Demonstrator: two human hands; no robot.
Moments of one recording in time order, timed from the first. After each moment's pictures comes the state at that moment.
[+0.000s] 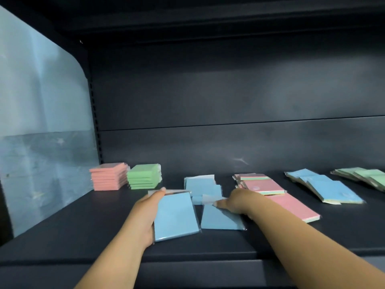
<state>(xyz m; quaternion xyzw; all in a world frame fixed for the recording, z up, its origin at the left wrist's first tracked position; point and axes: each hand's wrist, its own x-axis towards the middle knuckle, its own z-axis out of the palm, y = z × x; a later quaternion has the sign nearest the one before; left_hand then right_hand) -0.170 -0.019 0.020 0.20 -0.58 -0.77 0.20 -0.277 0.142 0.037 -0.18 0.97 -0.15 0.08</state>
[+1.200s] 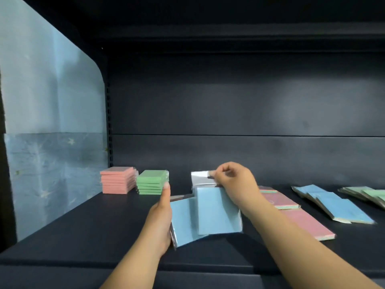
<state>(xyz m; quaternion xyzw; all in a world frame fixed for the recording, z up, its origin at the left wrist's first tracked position) -0.173 -0.017 0.023 0.20 -0.56 -0.77 0.23 -0.255 0.109 0.063 -0.27 0.76 -0.58 -0.12</state>
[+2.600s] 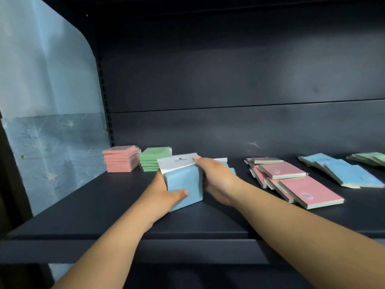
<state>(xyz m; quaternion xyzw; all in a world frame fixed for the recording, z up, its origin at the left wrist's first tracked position) -0.160 -0.047 0.007 0.08 -0.80 -0.56 0.22 -0.244 0.066 0.026 -0.26 0.63 -0.69 0.23</state>
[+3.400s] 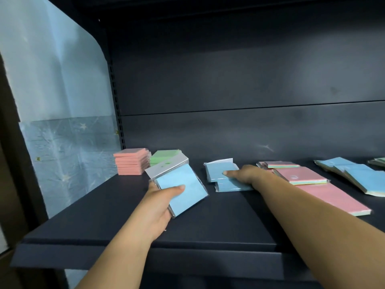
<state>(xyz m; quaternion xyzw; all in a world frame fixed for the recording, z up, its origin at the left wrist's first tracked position) -0.157 -0.052 0.012 0.12 -0.53 -0.81 0.22 -0.336 0.088 0.024 -0.10 0.94 -0.30 0.11</state>
